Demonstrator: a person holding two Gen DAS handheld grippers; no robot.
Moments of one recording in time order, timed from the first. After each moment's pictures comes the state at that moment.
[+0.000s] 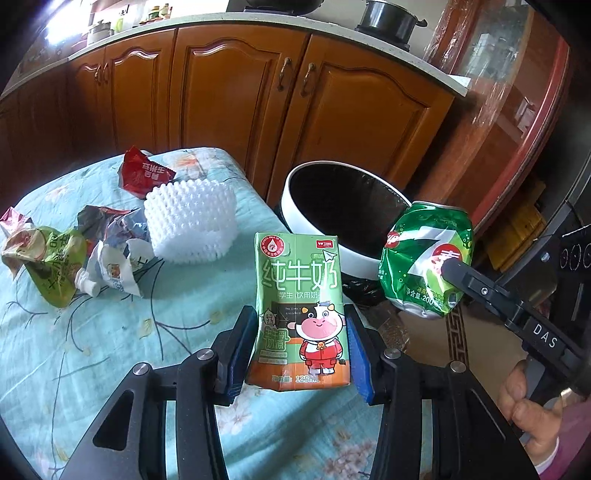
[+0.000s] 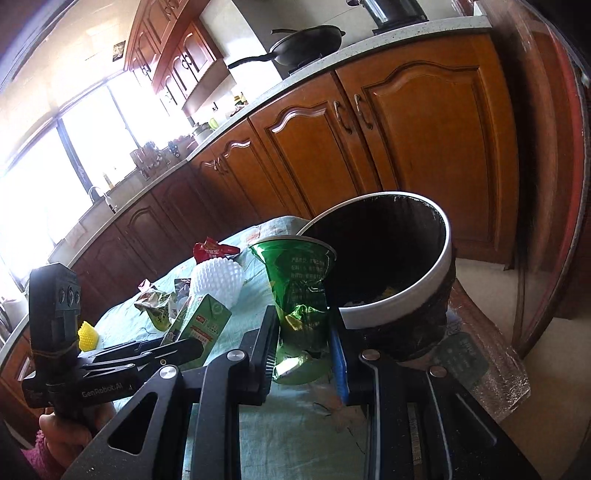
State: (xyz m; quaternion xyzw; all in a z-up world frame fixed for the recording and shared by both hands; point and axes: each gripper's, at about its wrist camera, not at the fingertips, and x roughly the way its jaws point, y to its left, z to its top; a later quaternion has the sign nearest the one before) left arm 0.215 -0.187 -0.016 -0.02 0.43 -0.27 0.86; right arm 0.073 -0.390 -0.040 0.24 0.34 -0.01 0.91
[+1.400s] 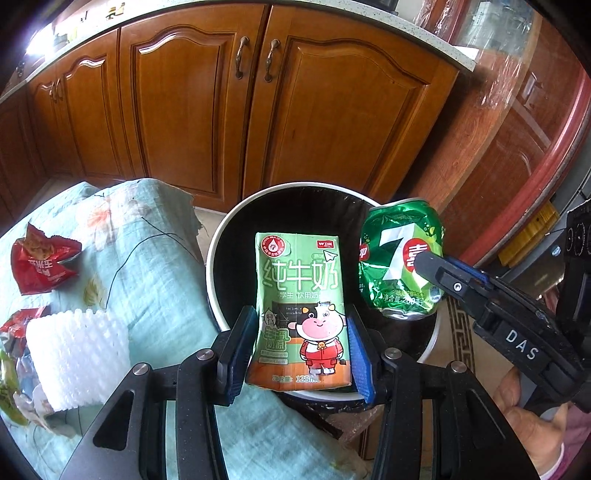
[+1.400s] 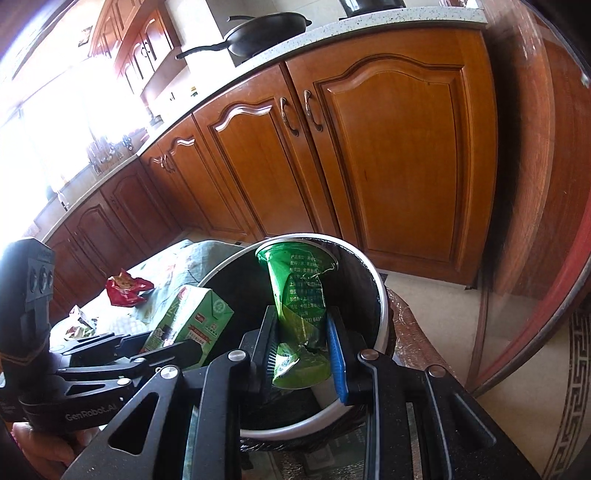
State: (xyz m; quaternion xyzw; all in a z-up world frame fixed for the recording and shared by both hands) left arm 0.332 -0.314 -0.044 0.02 0.46 -0.28 0.84; right arm 0.152 -0.469 -0.062 0.21 0.38 -0.08 0.90
